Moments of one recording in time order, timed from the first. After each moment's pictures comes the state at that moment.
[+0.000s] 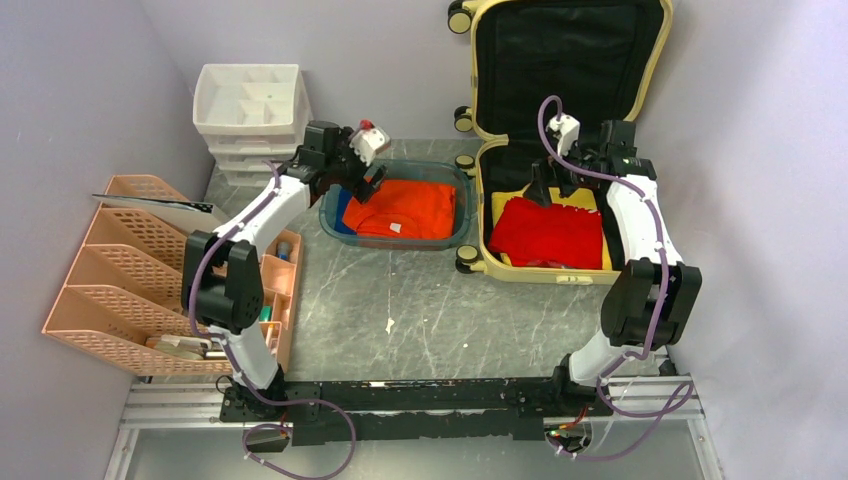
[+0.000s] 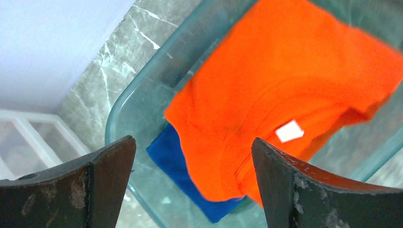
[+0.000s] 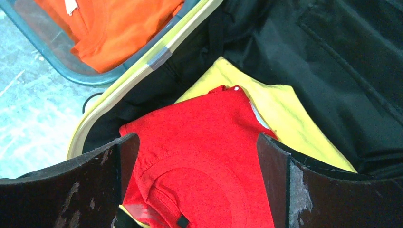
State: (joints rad) left arm -0.30 1.78 1.45 -0.22 0.32 0.39; right arm -0.14 1.62 1.48 -0.69 -0.72 -0.56
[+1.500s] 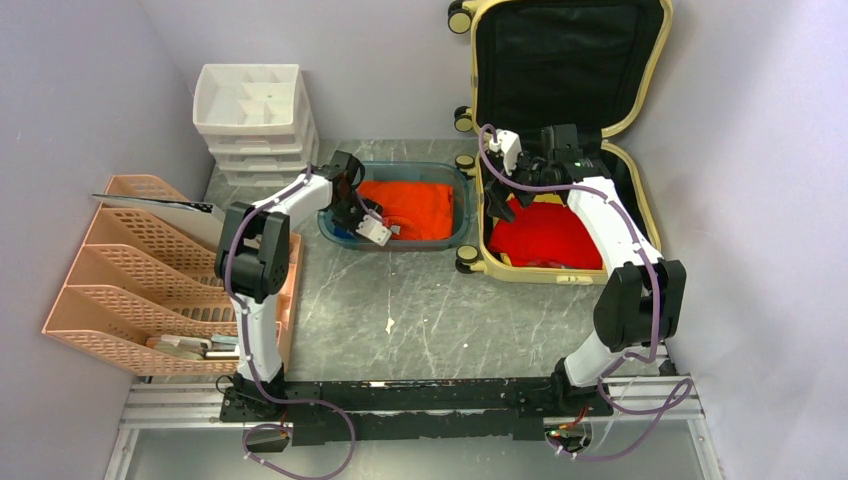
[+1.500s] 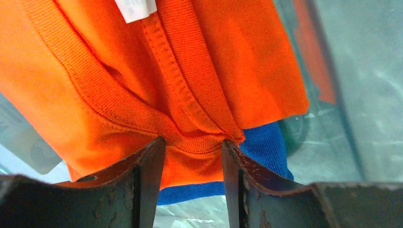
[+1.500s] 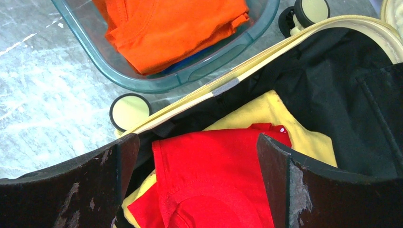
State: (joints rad) left arm -0.31 2.02 1.51 -0.71 0.30 1.84; right arm 0.13 1.61 1.45 -0.71 -0.58 -0.68
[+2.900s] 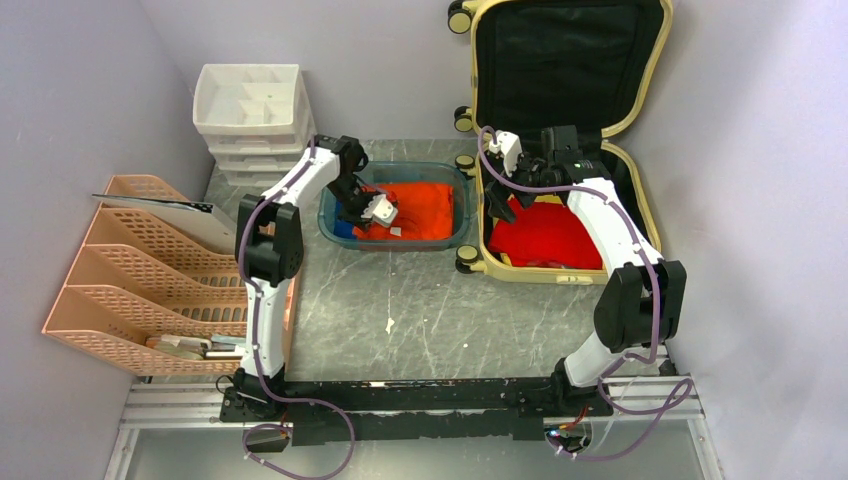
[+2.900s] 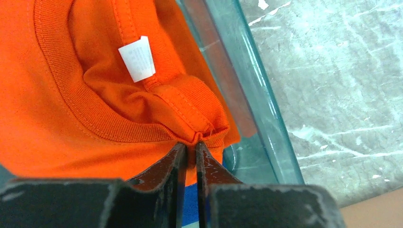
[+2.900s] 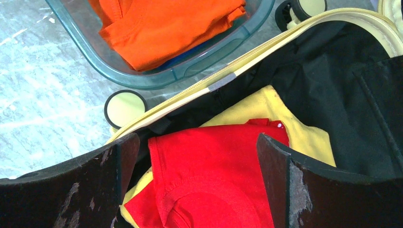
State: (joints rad) left arm -0.31 2.24 1.98 -1.33 0.53 1.75; right arm 0.13 1.61 1.44 -0.70 -0.56 -0.69
